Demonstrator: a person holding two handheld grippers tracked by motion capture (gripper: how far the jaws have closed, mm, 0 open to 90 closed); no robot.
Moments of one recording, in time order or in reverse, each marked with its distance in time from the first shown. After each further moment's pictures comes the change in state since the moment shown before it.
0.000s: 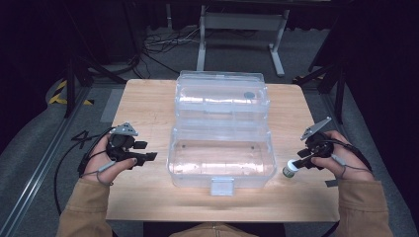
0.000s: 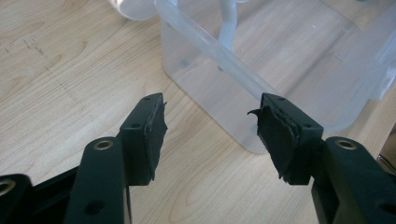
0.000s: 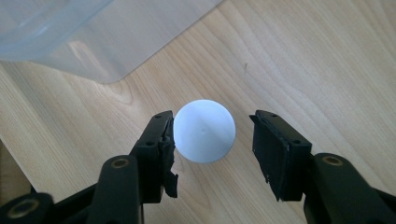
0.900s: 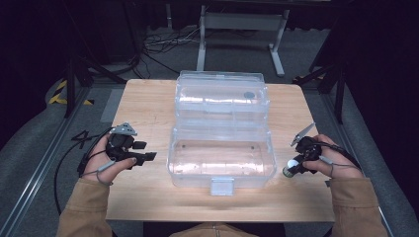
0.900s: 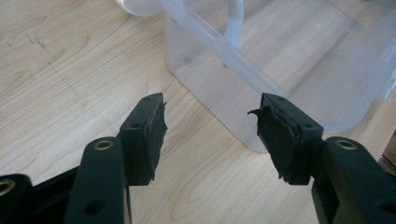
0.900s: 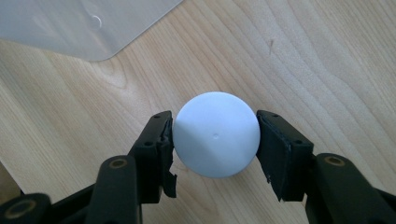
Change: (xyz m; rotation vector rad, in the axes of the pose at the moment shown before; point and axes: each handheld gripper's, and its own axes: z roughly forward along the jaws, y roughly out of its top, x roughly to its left) left arm 0.002 -0.001 0.001 0.005 0.005 -0.019; right arm 0.000 0.004 0.032 0.123 0.032 -0.024
